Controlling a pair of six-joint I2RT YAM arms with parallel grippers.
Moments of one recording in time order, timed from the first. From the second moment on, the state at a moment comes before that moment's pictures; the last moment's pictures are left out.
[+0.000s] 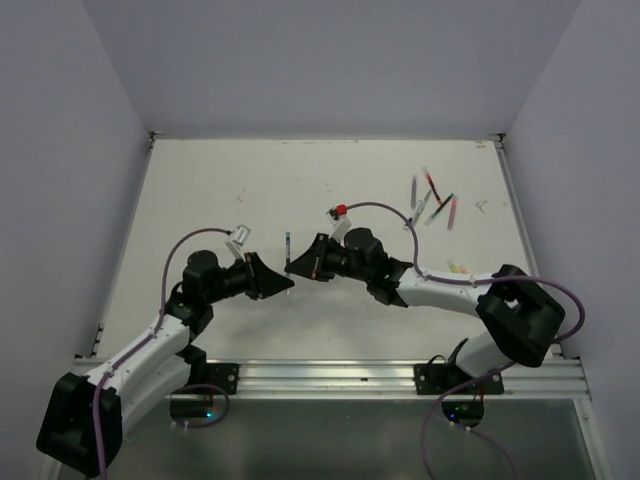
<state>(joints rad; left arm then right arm) -0.38 0.84 0.25 0.29 0.66 -0.78 0.89 1.50 0.73 0.47 -0.22 1.01</state>
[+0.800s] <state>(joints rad) -0.37 0.81 0.27 0.16 0.51 -0.73 0.90 1.69 1.09 0.15 -0.06 0.89</state>
